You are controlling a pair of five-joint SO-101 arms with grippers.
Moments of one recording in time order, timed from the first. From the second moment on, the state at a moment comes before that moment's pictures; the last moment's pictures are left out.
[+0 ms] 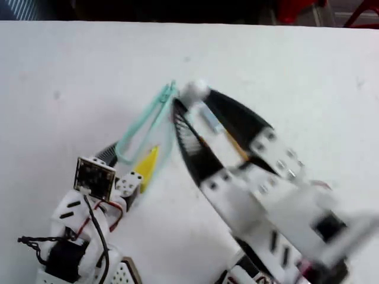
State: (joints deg) left arm 13.6 -104.7 76.8 53.2 -1.9; right arm -46.8 -63.5 19.9 29.6 12.4
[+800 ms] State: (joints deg) left arm 13.6 -104.7 76.8 53.2 -1.9; right arm -49.3 -66.4 18.8 29.5 12.4
